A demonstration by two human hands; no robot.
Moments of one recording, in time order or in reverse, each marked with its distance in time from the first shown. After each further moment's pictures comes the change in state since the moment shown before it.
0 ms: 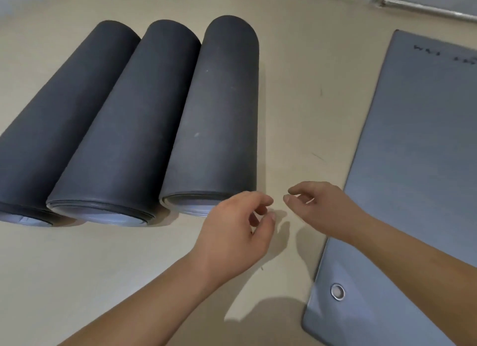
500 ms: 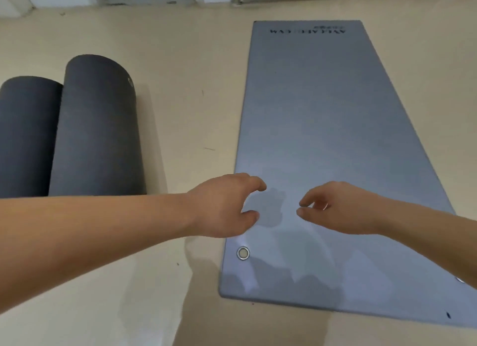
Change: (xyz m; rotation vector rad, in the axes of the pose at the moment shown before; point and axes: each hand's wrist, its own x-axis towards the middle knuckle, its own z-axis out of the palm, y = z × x) left_hand 0.050 0.182 0.111 0.509 -0.865 0.305; right_hand -0.180 0.183 -0.129 -0.110 -0.055 0.257
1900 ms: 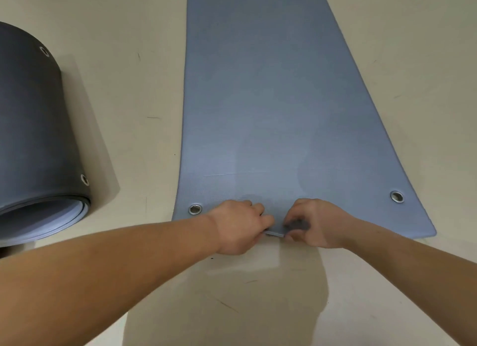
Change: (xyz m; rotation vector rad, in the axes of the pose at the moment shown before) left_hand 0.043 0.088 0.153 0.565 -0.327 0.402; right_hand -0.041 0.134 0.134 0.028 -0.012 -0.108
